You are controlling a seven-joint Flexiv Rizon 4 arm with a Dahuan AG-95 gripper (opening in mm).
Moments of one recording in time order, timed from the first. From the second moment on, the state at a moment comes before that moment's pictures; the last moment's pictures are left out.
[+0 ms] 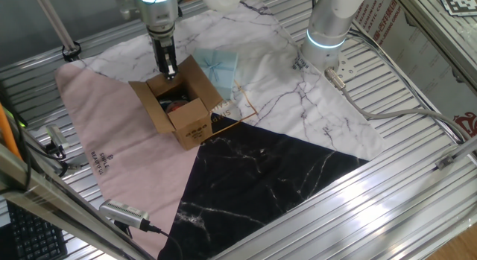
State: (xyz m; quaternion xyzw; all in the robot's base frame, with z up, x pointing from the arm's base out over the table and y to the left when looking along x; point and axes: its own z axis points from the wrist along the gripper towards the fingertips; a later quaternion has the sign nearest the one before) arm 0.516 -0.089 0.126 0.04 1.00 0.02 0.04
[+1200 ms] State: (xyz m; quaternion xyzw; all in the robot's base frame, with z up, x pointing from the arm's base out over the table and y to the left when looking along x) arm 0.521 -0.086 0.119 0.04 1.00 0.02 0.04
